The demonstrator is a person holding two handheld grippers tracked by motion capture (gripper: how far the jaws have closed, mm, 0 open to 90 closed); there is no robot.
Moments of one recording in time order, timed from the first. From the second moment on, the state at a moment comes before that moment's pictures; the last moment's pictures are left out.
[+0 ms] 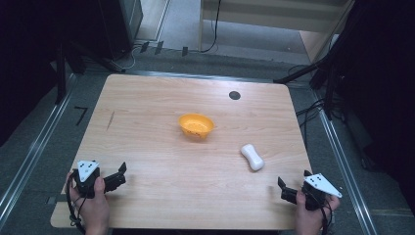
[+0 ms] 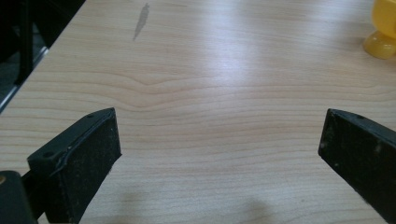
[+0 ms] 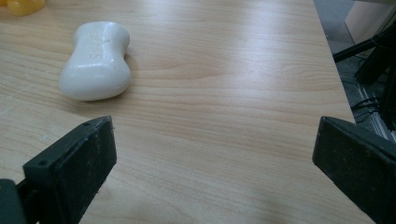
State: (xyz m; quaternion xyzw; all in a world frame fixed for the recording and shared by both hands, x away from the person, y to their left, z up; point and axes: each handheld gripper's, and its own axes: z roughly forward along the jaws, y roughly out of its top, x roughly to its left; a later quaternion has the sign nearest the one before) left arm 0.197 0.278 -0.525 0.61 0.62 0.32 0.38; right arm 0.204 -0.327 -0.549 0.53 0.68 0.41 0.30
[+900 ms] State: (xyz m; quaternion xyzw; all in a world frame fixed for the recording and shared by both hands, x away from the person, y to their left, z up) left arm 0.200 0.261 -0.525 0.64 0.59 0.35 0.34; right arm 0.216 -0.313 -0.537 0.51 0.77 0.33 0.22
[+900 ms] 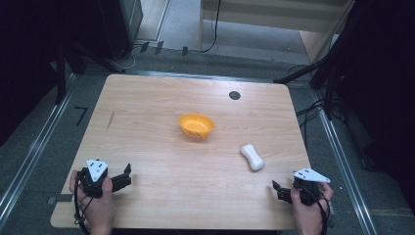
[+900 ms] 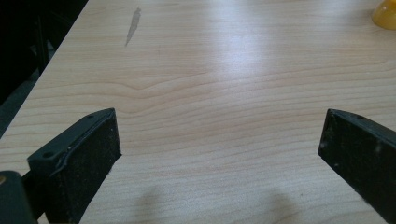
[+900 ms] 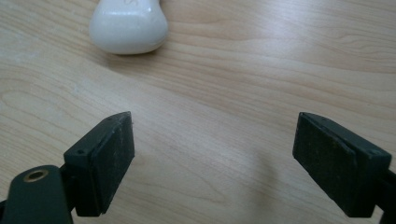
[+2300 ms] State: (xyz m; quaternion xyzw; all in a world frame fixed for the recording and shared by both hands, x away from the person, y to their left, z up) left arm 0.205 0.261 -0.526 0.66 0.59 0.32 0.33; right arm 0.285 -0.253 -0.509 0.50 0.85 0.16 0.10
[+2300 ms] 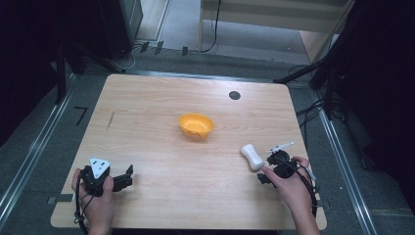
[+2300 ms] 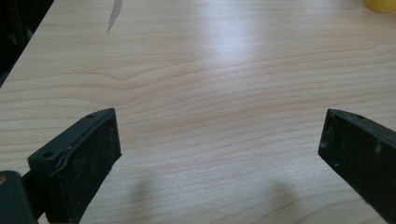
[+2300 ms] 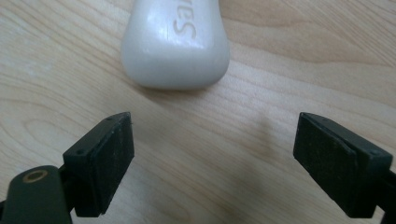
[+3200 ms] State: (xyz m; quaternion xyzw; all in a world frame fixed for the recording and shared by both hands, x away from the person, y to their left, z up) left arm 0.206 0.264 -0.526 0.65 0.60 0.32 0.34; right arm 0.318 -0.219 -0.494 0.49 0.85 0.15 0.09
